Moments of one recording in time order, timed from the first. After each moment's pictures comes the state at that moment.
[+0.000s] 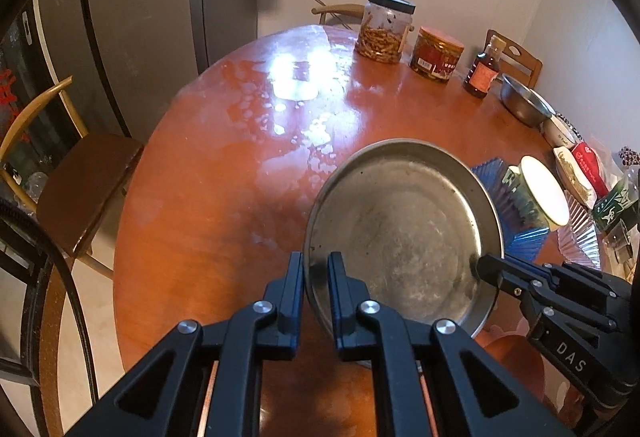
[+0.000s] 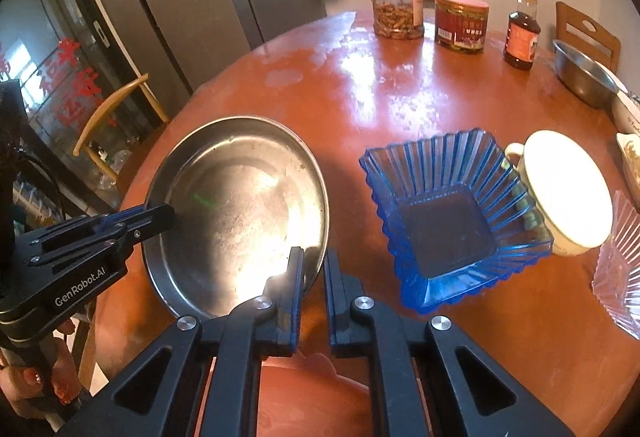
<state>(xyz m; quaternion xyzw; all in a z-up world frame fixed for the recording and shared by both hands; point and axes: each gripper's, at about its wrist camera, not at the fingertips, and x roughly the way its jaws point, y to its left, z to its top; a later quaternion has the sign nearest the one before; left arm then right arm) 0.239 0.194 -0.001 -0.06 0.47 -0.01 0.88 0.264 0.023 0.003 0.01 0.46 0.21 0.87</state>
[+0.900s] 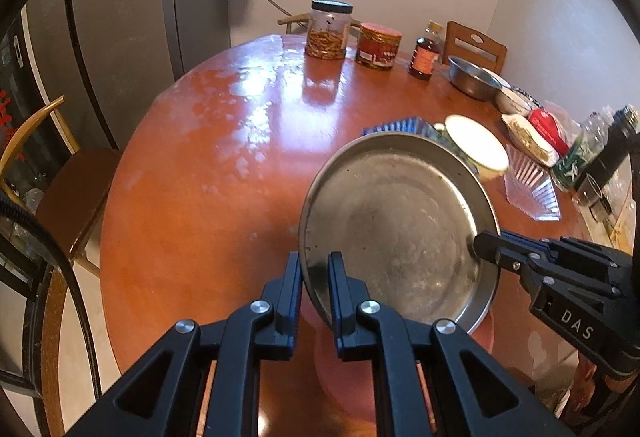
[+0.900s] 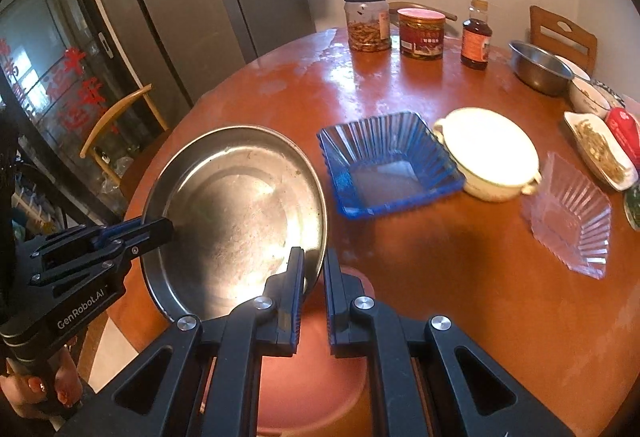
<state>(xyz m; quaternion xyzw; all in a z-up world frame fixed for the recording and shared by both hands) 0.152 0.128 0.017 -0.04 0.45 -0.04 0.89 0.176 -0.044 0.030 0.01 0.44 0.19 0.88</state>
